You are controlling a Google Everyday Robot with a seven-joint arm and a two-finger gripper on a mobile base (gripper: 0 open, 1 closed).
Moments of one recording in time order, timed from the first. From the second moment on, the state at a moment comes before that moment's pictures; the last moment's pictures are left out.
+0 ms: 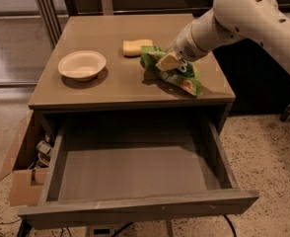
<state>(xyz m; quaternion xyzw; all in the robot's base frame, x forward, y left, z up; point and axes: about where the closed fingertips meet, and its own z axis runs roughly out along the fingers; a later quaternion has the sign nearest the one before) 0.687 -0.078 0.876 -0.52 0.77 0.09 0.37</state>
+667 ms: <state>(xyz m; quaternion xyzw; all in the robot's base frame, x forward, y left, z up) 0.687 -0.078 0.876 -0.52 0.77 0.09 0.37</state>
